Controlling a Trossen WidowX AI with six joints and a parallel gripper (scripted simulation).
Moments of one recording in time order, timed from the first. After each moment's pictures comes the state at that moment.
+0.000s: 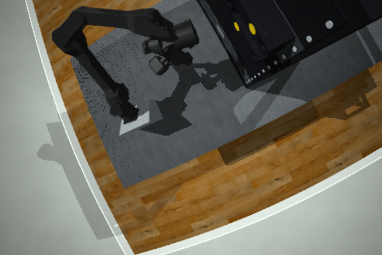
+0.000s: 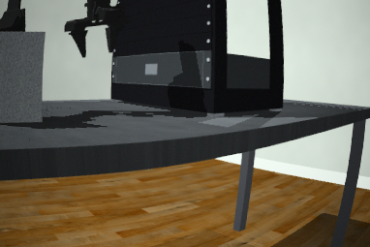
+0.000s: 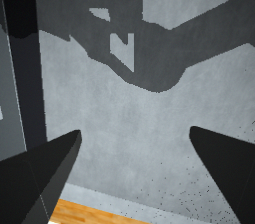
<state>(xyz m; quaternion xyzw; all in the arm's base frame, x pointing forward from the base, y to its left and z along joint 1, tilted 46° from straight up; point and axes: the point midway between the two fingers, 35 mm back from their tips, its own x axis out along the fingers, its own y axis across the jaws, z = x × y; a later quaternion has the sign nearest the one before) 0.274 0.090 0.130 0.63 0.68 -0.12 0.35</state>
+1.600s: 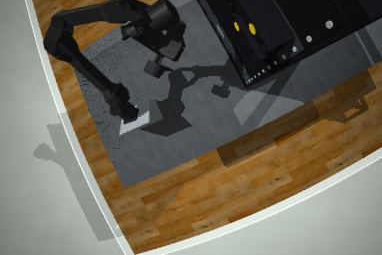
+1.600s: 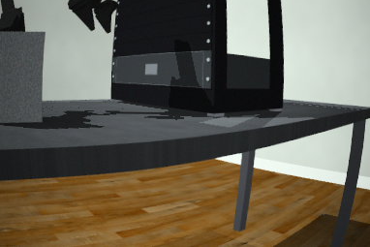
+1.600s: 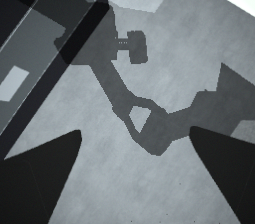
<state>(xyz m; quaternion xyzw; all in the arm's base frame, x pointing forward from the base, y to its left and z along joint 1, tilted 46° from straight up) 0.270 0.037 0.158 0.48 0.63 -0.09 0.60</state>
